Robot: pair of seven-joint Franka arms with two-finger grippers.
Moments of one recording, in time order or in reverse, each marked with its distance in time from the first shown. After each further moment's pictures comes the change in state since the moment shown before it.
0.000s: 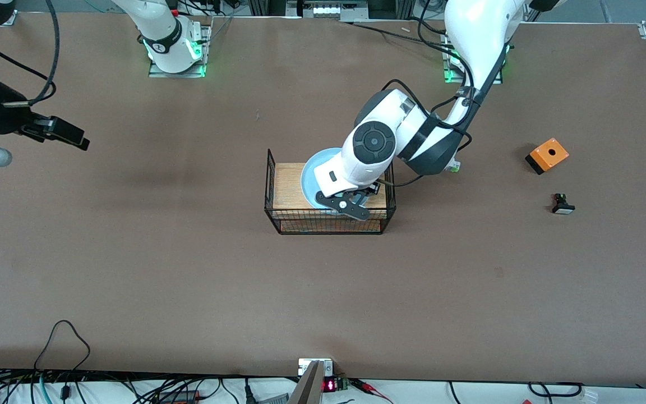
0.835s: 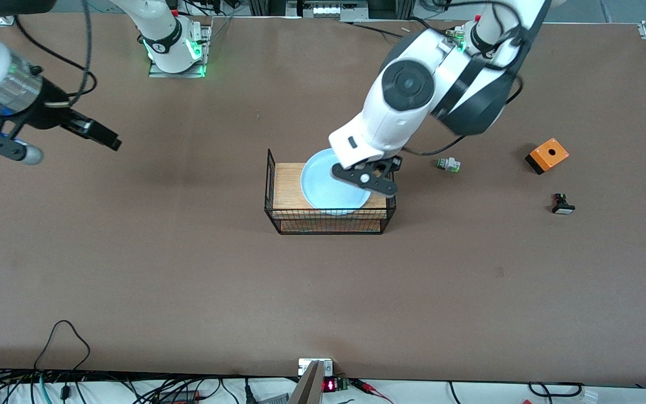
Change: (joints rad) left arm 0.030 -0.209 0.031 0.086 0.000 -0.262 -0.048; right arm 0.140 0.000 0.004 0.012 0.002 0.000 0.365
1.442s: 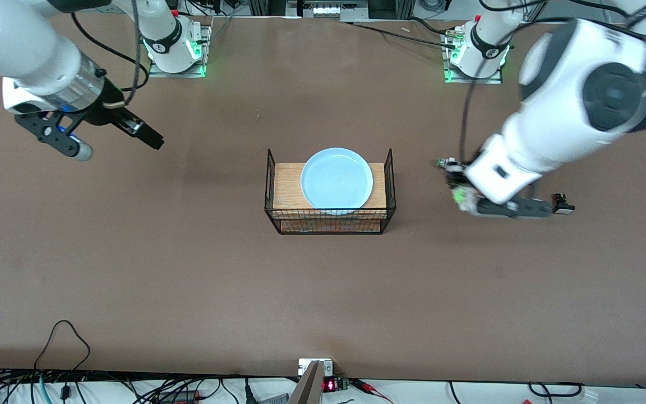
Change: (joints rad) left arm 0.336 -0.046 0.015 0.042 -0.005 -0.125 0.017; right arm 0.124 0.029 0.000 0.003 0.000 0.038 0.300
